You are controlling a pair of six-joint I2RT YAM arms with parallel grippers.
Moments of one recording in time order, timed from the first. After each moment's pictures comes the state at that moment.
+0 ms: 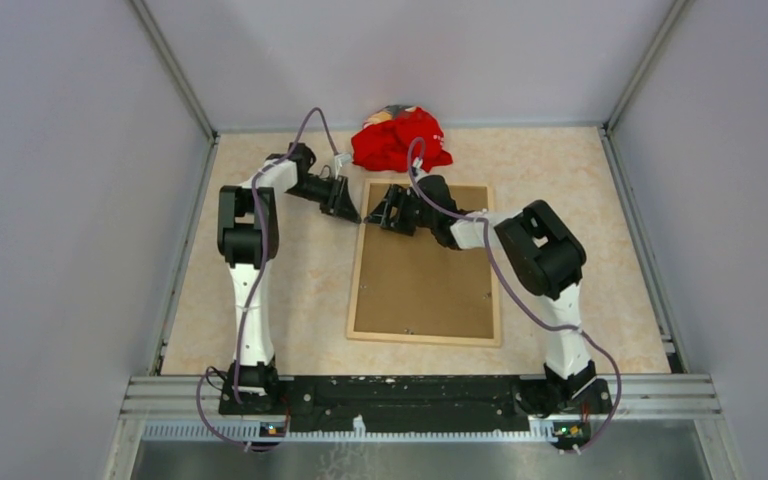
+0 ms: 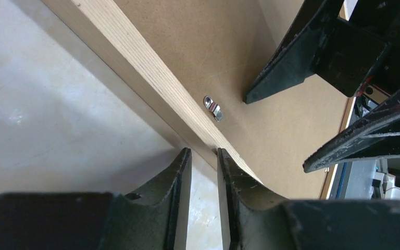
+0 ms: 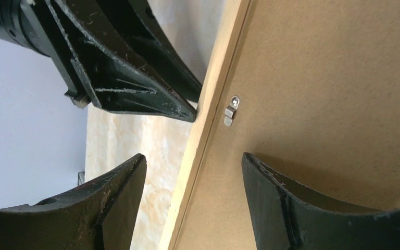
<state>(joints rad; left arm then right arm) -0.08 2.40 1.85 -0.84 1.04 0.40 0.61 2.13 1.24 0.45 -0.36 0.85</state>
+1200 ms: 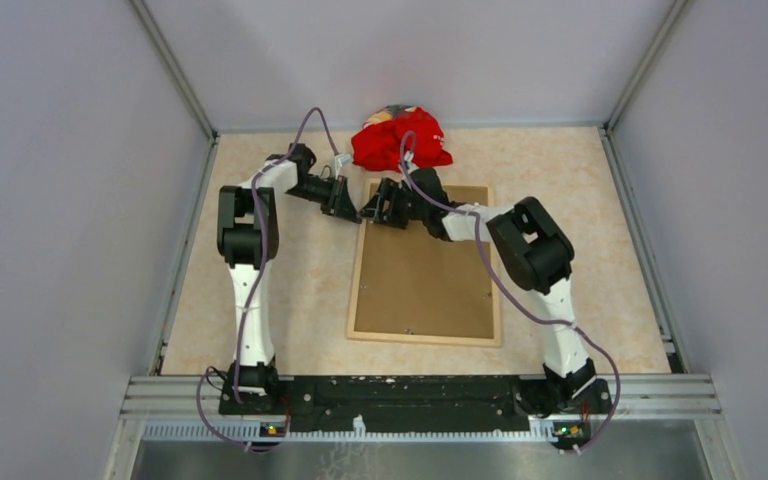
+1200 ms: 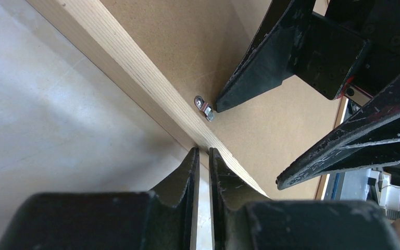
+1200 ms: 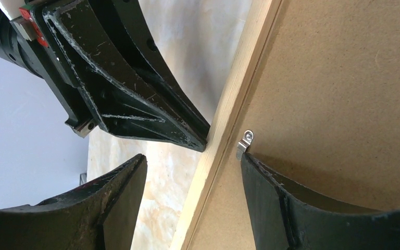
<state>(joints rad) -0.08 2.39 1.84 -0.84 1.06 0.41 0.61 2.21 1.39 0.37 -0.39 0.83</state>
